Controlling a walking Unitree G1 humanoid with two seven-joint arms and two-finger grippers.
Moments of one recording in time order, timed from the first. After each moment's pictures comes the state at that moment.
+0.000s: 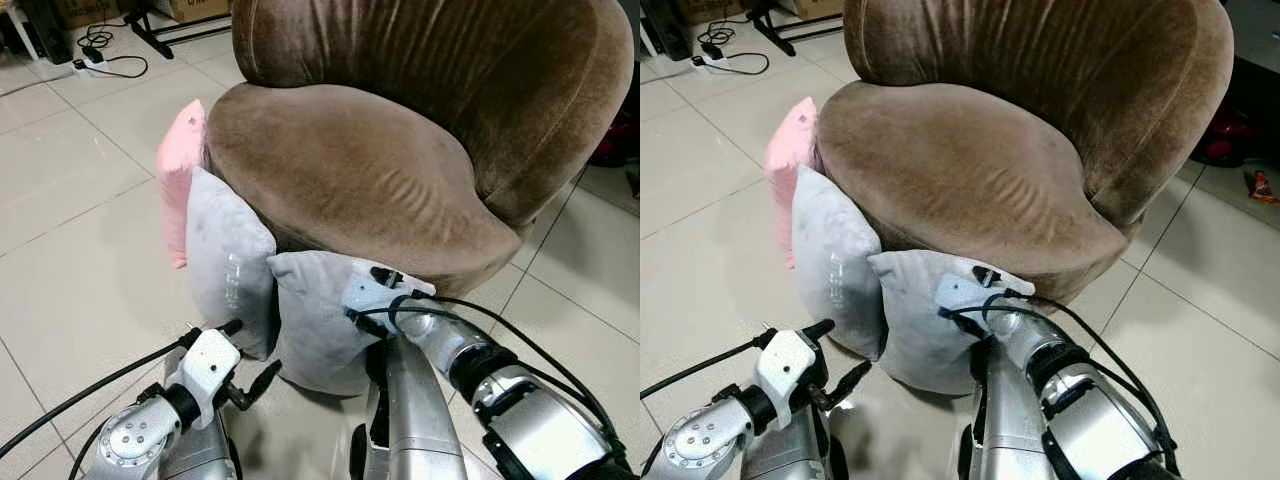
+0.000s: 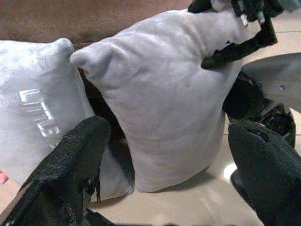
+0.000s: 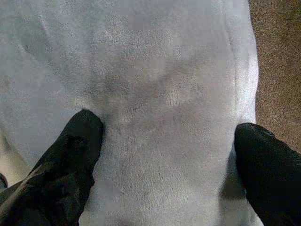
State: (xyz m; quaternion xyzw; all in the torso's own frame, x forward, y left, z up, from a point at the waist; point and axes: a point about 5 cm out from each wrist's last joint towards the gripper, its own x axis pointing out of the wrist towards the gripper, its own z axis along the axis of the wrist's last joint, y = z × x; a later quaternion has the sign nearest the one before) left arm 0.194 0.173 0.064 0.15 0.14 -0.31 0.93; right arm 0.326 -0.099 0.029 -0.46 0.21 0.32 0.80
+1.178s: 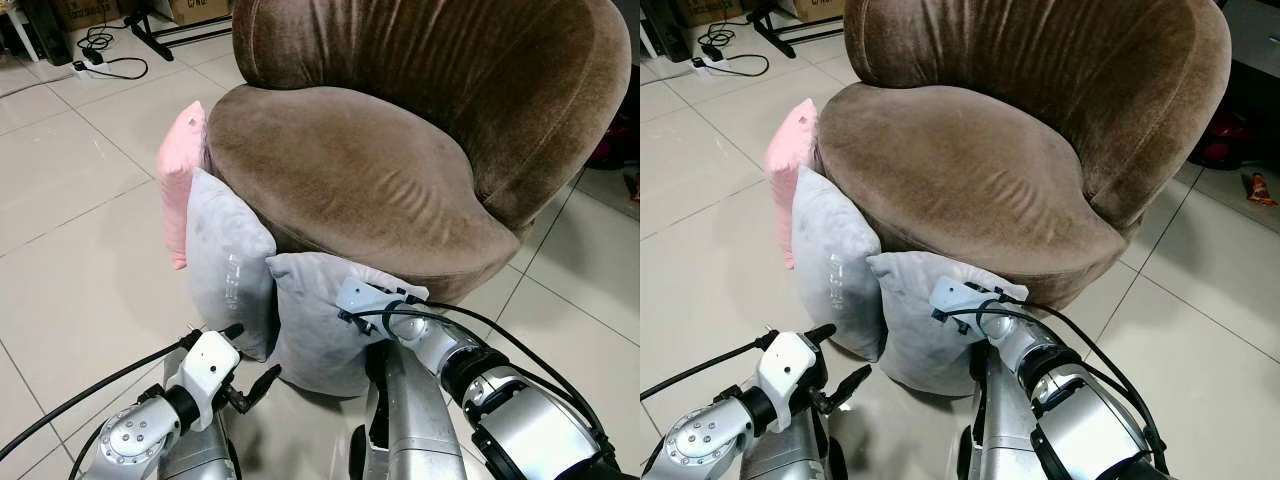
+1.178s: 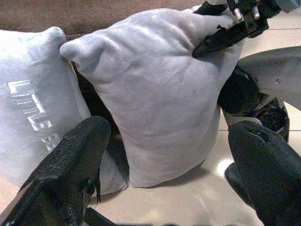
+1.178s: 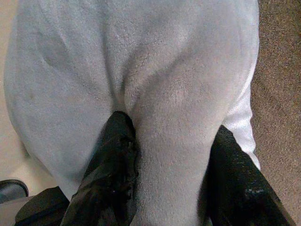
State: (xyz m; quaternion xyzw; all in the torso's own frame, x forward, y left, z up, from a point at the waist) left arm 0.194 0.175 0.058 0.15 0.16 -0.32 0.92; right arm 0.322 -0.091 0.024 -0.42 0.23 0.33 0.81
